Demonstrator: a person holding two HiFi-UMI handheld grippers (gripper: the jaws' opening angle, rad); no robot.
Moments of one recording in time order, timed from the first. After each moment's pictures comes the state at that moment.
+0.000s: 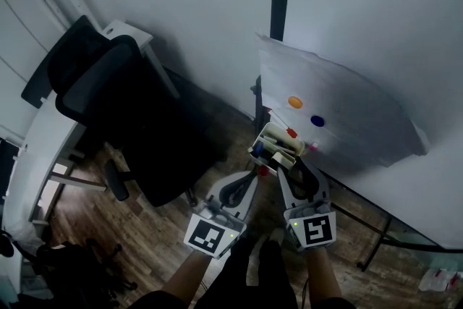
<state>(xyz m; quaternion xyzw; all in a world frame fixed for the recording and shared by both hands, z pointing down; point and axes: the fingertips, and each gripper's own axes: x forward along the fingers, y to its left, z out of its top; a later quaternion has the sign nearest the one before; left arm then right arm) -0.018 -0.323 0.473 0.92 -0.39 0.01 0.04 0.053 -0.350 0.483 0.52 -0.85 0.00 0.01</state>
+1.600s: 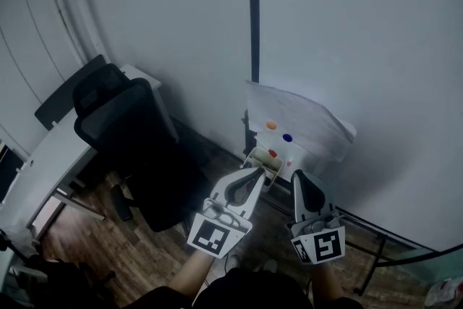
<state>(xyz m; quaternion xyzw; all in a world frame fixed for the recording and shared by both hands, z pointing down) 0.021 -0.259 0.307 0.92 -0.36 -0.07 -0.11 0.092 -0.252 0.302 0.52 -0.83 -0.13 -0.13</state>
